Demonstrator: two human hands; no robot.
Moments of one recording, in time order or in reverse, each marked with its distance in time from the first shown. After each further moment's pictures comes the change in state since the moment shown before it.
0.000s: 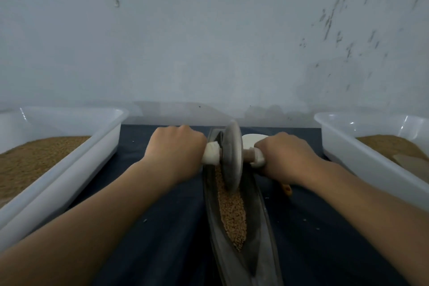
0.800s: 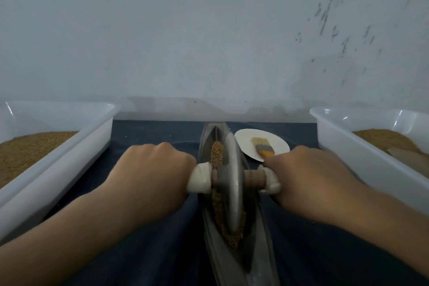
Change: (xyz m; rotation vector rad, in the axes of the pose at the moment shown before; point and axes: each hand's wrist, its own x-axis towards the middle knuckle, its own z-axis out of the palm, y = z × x) left_hand -0.054 -0.009 0.001 0.001 0.210 0.133; right_hand -0.063 0.007 0.009 -0.190 0.388 -0.127
